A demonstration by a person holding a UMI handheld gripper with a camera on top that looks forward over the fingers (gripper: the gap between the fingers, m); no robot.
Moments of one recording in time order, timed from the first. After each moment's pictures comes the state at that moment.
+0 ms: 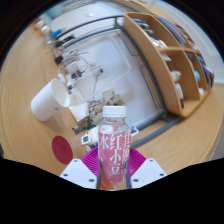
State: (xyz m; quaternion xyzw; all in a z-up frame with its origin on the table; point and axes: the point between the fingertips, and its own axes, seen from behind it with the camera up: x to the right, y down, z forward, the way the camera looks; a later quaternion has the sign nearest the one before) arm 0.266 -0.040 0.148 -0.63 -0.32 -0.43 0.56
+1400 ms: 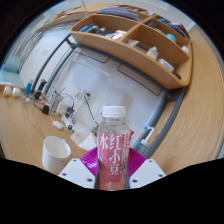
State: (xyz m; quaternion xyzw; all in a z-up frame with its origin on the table) arm 0.205 -0.005 0.162 -0.69 -0.19 -0.20 0.67
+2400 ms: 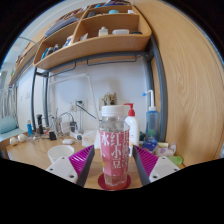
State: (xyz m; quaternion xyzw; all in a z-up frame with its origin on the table) arm 0.216 0.003 0.100 -0.73 -0.02 0.05 0.68
